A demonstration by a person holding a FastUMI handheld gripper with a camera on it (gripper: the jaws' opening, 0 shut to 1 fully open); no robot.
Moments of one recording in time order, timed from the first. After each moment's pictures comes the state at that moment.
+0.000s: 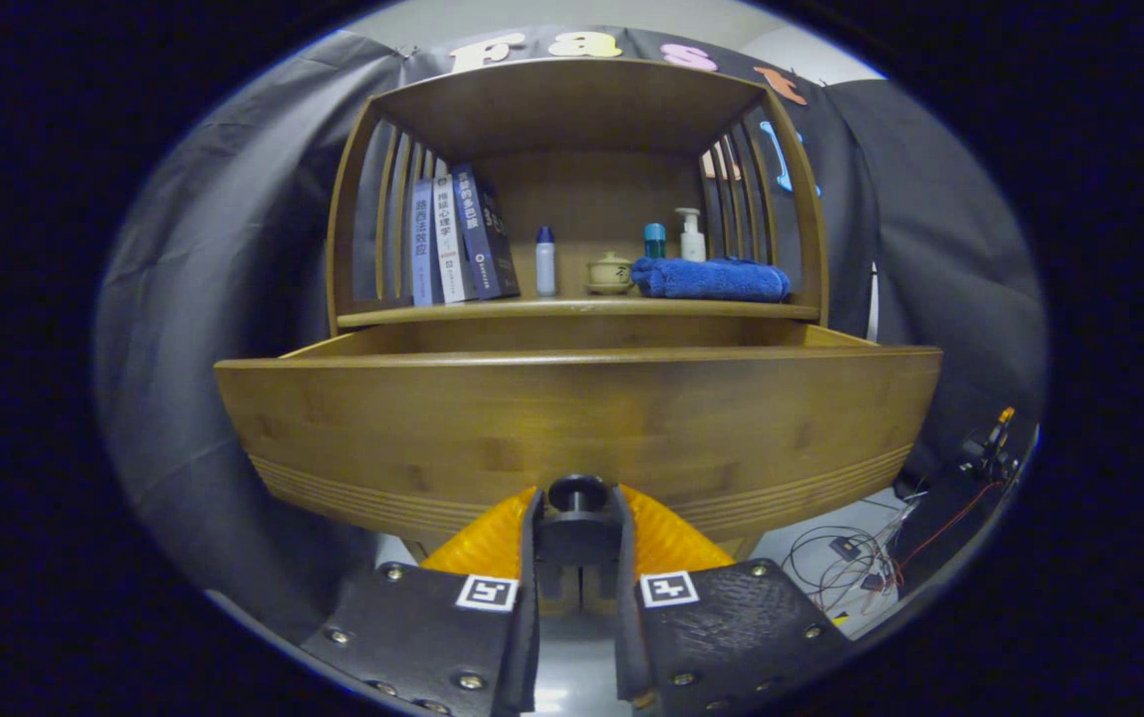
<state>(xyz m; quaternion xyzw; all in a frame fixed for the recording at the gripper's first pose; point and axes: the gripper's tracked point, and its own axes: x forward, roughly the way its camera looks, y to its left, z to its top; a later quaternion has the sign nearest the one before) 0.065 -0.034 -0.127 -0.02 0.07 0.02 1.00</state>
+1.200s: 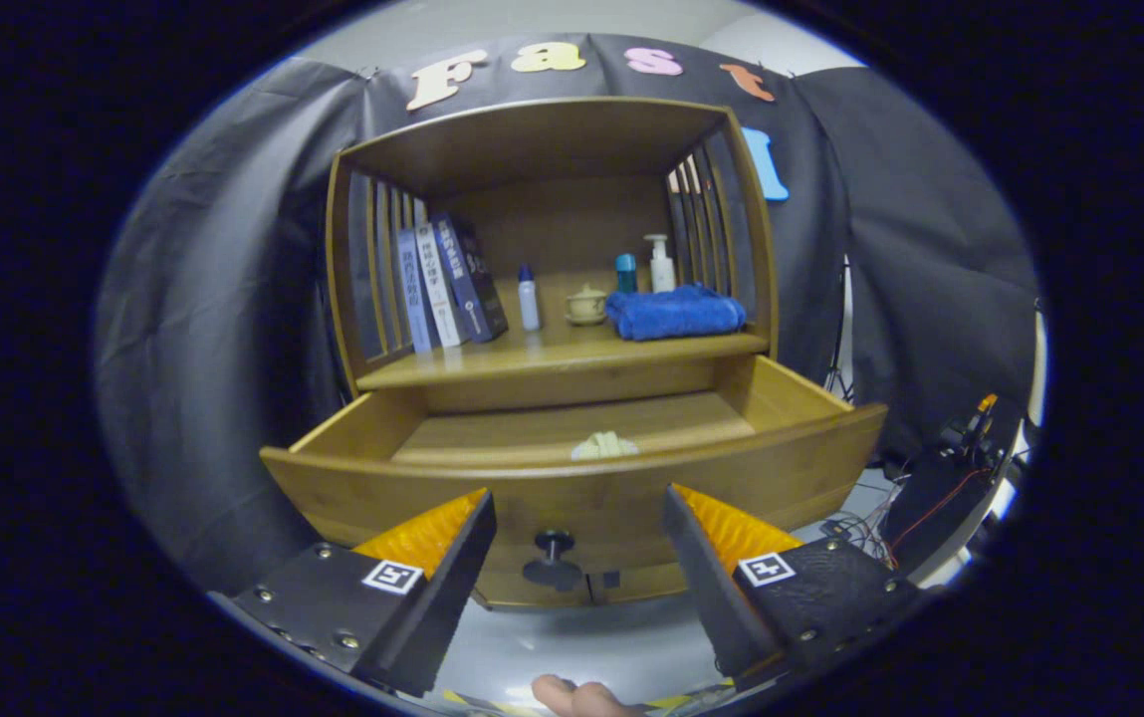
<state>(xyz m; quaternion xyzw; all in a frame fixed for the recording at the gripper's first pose) 0.014 -0.055 -0.033 0.01 0.08 -0.01 1.00</state>
